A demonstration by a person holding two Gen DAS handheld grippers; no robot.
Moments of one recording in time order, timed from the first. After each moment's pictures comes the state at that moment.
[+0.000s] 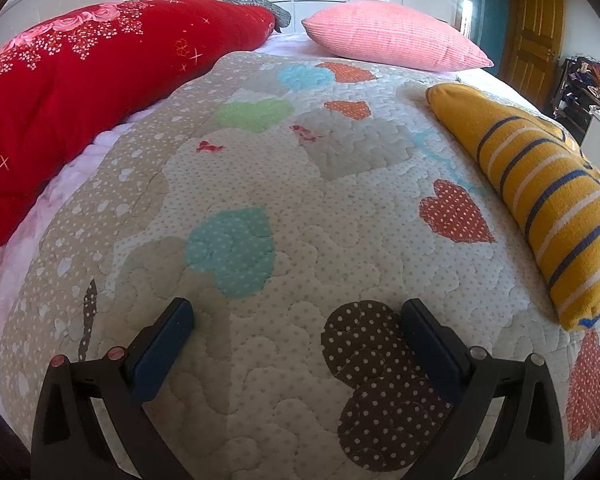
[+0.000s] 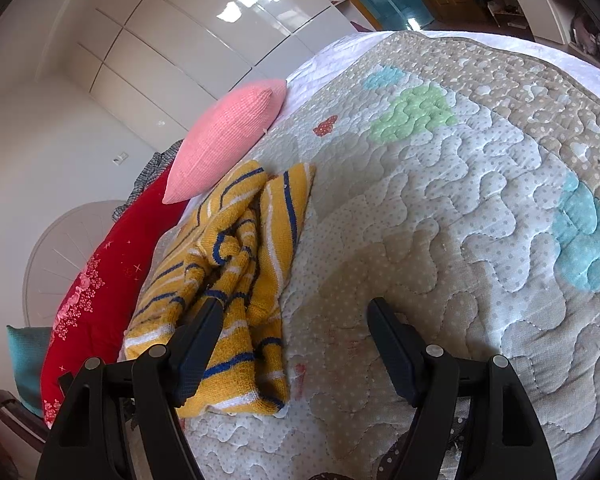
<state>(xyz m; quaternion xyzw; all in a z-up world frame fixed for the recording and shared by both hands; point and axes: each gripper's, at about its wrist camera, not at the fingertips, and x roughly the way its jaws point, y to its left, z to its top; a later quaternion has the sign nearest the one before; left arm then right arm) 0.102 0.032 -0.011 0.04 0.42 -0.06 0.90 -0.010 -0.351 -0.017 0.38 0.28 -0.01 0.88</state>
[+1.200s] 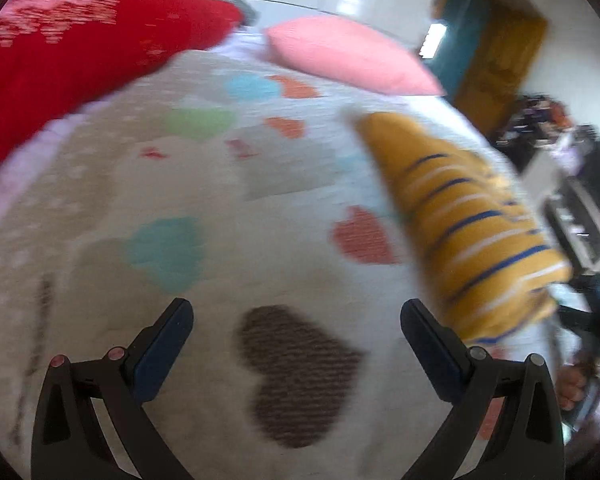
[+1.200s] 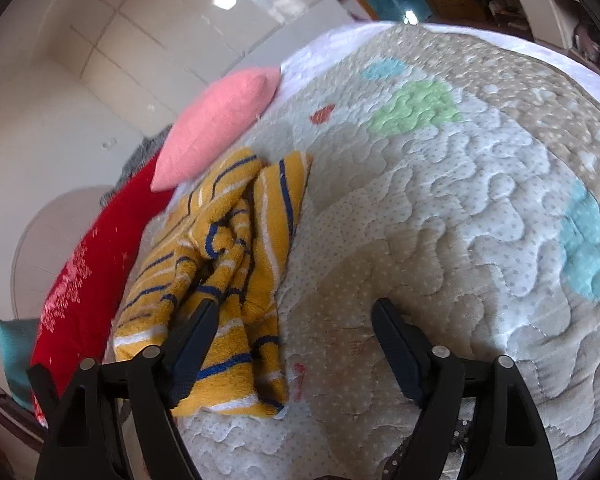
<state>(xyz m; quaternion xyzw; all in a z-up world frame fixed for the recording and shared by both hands) 0.098 0.030 0.016 -0.06 0.43 -0.19 0.88 0.008 -0.355 -0.013 0.37 0.33 0.00 0.87</state>
